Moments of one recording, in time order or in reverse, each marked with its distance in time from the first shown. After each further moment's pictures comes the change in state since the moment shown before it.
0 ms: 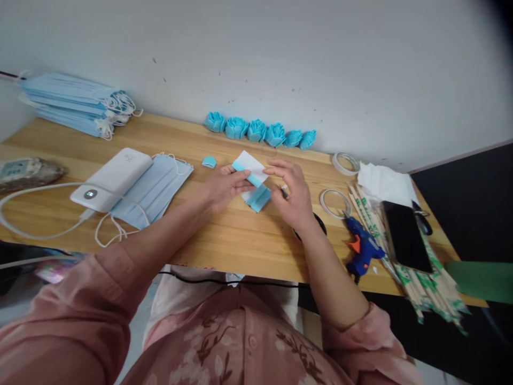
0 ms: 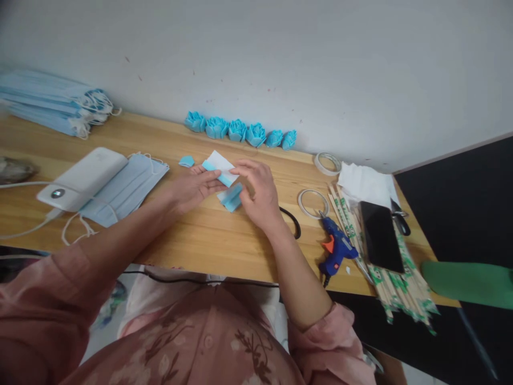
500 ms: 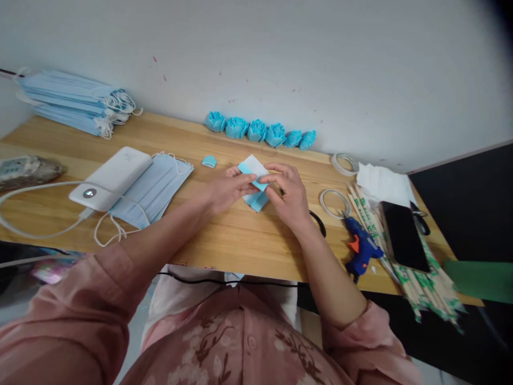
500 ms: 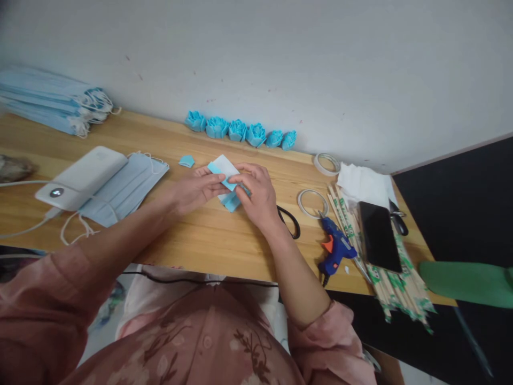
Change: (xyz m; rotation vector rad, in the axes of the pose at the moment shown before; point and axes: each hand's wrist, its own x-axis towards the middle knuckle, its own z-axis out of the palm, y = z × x) left_hand -0.004 -0.003 0.004 -0.026 -0.109 0.012; right_hand -0.001 0.006 0.006 -0.035 -0.029 0.000
